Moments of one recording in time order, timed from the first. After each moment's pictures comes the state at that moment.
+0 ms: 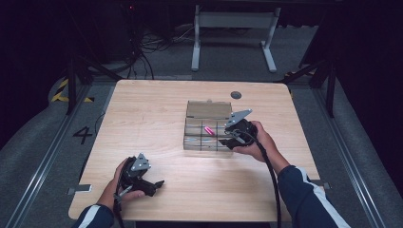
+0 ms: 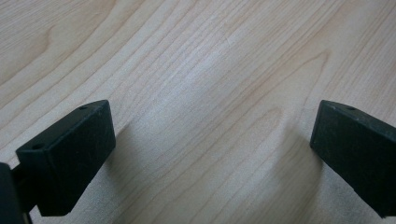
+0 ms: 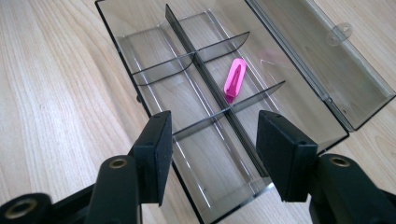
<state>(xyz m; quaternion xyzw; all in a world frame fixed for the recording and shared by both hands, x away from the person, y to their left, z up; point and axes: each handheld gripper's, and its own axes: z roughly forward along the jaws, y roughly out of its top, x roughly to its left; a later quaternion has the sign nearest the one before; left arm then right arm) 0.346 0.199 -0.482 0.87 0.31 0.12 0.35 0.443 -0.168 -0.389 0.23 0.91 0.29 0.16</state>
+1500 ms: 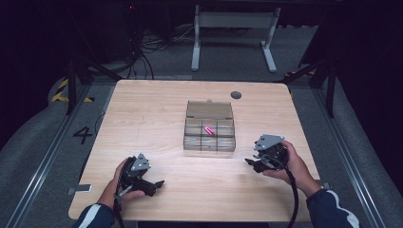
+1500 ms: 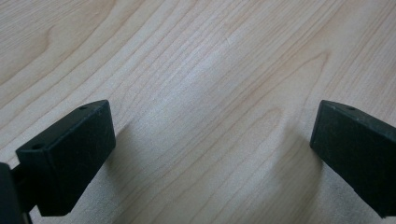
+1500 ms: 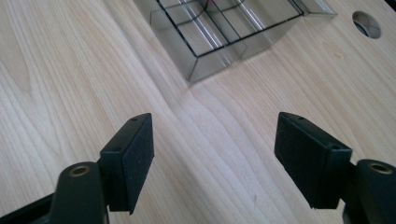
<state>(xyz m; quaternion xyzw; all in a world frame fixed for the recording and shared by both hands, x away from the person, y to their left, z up) 0.346 0.199 -0.482 0.87 0.31 0.12 0.35 0.370 -0.243 -0.404 0.25 0.90 0.27 0.23</state>
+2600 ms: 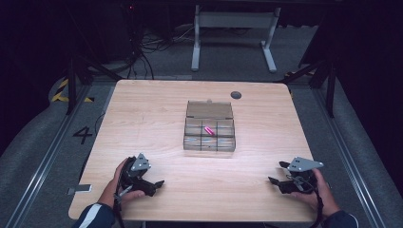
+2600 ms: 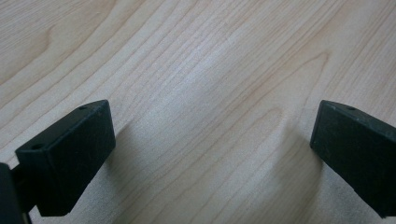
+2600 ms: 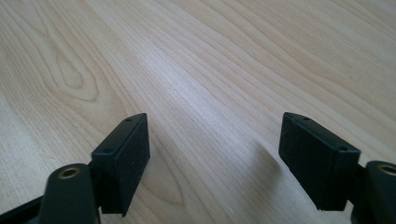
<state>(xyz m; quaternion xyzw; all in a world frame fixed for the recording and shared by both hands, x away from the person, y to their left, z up) 0.346 0.199 -0.482 0.87 0.31 0.12 0.35 0.322 -0.341 -0.467 0.34 0.85 0.36 0.20</state>
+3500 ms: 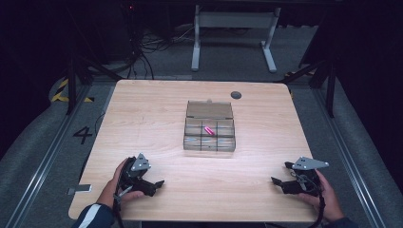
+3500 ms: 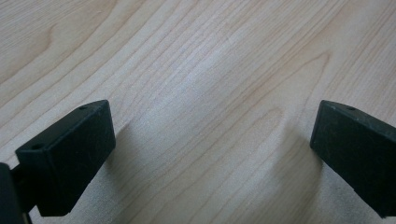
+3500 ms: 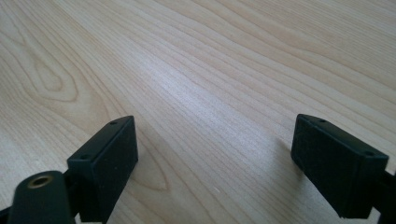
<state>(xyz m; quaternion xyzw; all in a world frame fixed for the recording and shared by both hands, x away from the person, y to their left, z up) 0.345 0.199 -0.482 0.87 0.32 0.12 0.35 0.322 -0.350 -0.470 0.39 0.83 0.36 0.18</state>
